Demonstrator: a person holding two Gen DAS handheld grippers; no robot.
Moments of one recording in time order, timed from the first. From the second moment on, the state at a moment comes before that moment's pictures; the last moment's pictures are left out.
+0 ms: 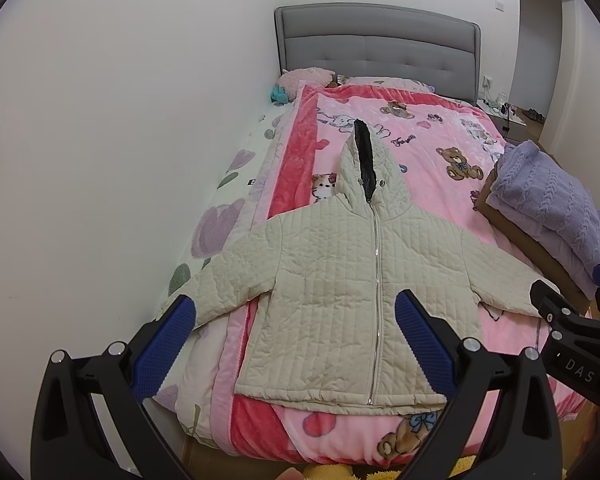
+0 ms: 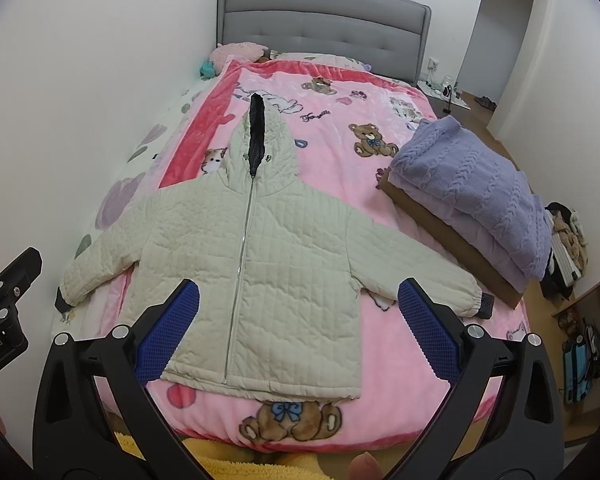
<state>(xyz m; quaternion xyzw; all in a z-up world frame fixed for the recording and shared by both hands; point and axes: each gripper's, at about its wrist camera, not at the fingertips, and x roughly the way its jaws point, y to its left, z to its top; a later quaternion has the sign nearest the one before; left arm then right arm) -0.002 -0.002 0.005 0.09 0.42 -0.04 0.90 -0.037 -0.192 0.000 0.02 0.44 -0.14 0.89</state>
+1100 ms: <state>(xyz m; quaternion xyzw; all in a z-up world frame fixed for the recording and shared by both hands) 0.039 -0.038 0.010 0.11 0.40 -0.01 0.91 0.005 -0.217 -0.018 0.01 0.42 -0.09 0.90</state>
